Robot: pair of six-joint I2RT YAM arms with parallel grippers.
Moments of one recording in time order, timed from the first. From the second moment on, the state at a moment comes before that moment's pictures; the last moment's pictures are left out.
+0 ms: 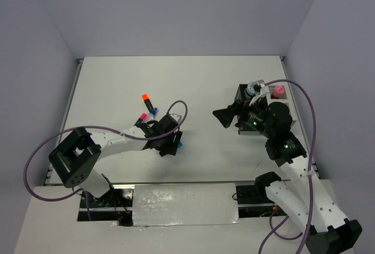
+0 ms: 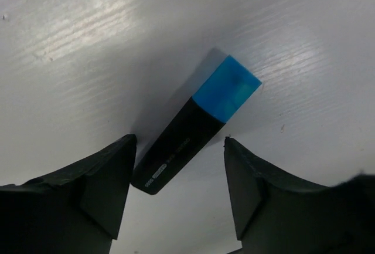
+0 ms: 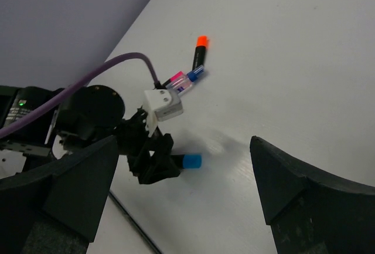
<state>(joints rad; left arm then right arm) -0.82 1.53 0.80 -0.37 -0.09 -0.48 0.32 0.69 0.70 -0.16 -0.39 0.44</state>
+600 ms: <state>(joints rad) -0.91 1.52 0.76 -0.31 -0.25 -0.61 0.35 0.68 0.71 -0.19 -0.43 0.45</state>
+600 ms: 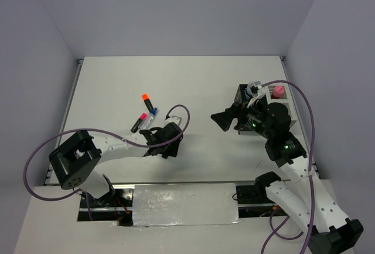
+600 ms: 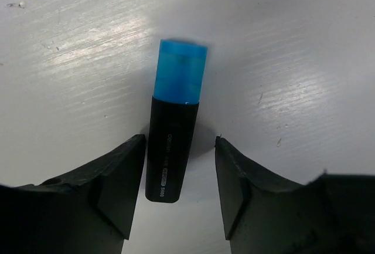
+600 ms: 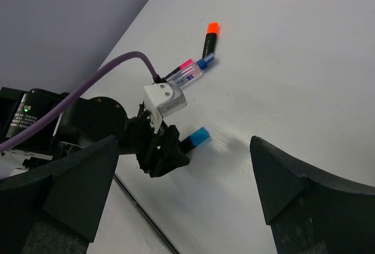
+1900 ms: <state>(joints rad) -1.04 0.95 0.60 -0.02 -0.26 -0.57 0.79 0.97 0.56 0.16 -0.02 0.89</state>
